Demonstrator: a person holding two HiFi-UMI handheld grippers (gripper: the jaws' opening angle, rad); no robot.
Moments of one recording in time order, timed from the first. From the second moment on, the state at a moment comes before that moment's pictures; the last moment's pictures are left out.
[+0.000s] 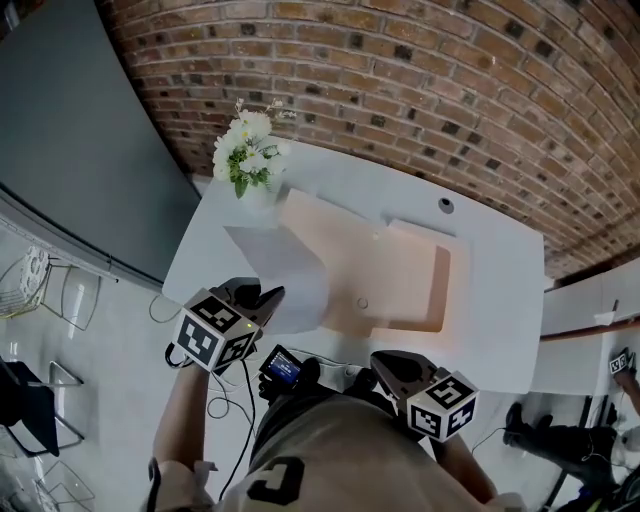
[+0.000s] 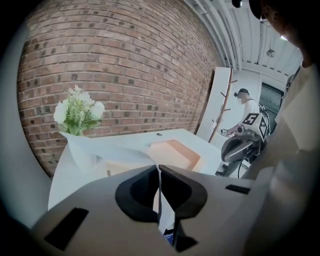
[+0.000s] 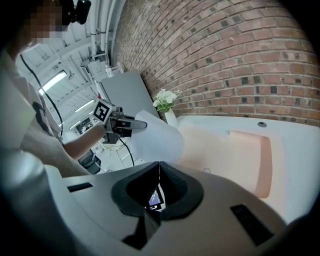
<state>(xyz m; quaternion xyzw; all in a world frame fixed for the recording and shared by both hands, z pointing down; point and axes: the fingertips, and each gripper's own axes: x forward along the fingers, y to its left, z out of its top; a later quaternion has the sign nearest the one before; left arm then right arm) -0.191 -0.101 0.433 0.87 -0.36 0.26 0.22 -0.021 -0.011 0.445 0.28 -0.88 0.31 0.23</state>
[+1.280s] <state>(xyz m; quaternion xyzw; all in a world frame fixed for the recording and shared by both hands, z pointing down) -0.200 -0.174 0.503 0.84 -0.28 0.16 0.43 -0.016 -0.034 0.459 0.29 -0.87 0.31 0.25</state>
